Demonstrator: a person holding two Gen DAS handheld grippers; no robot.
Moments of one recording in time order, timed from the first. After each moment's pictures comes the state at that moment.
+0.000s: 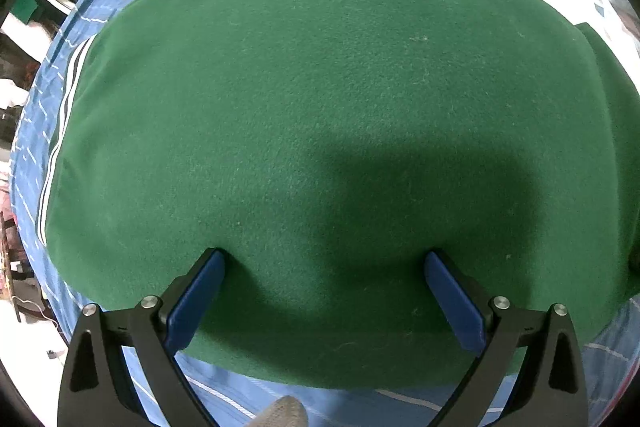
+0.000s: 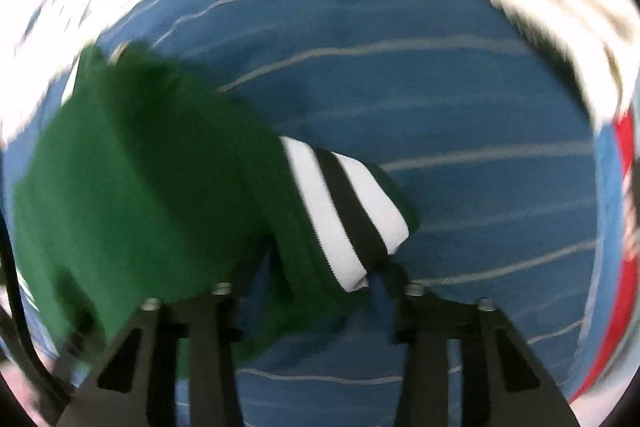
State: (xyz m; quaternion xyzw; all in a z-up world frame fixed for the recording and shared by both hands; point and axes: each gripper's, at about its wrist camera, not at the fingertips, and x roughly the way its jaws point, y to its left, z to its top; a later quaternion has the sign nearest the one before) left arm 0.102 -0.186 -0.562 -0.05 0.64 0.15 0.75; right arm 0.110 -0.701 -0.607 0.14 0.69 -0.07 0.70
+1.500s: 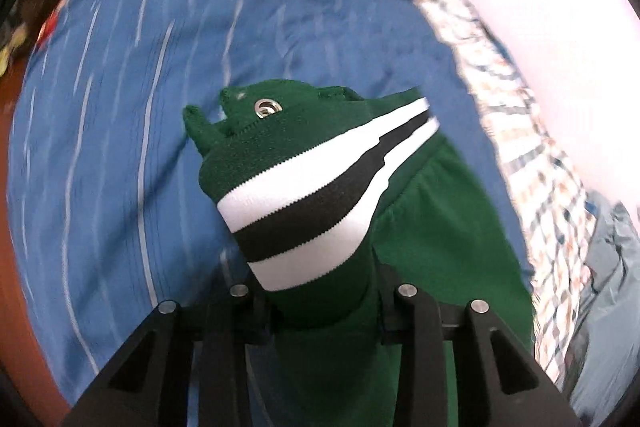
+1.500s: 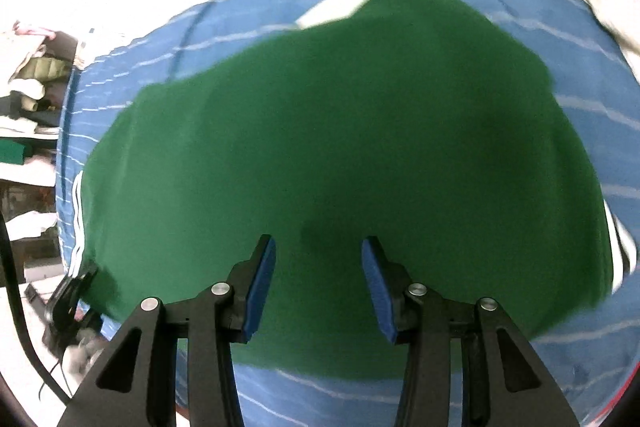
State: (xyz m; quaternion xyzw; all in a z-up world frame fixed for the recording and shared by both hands) left arm -0.002 0.134 -0.504 -0.41 0.37 0.31 0.77; right arm 0.159 -0.490 -0.592 0.16 0.68 0.09 0.71
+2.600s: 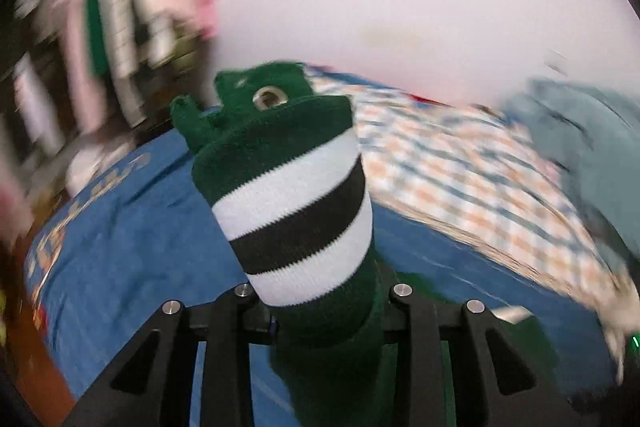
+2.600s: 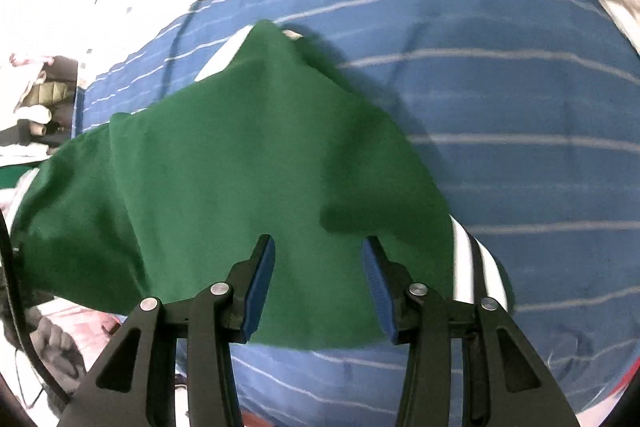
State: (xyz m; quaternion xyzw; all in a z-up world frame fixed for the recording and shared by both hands) left arm 0.078 0.020 -0.336 -0.07 0.32 0.15 0.93; right arm 0.130 -0.553 -0.583 0.23 0.70 0.08 0.67
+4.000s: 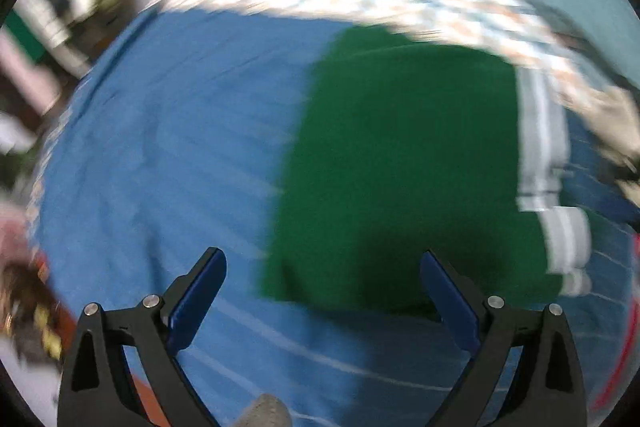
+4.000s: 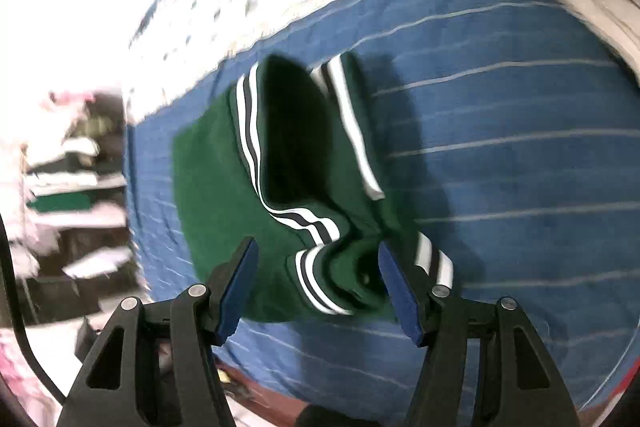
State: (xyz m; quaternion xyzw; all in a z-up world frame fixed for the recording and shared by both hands) left arm 0.016 -0.102 -0.457 -0.01 0.56 0.14 0.82; right arm 0.120 -0.622 -0.538 0.29 0.67 0.12 0.67
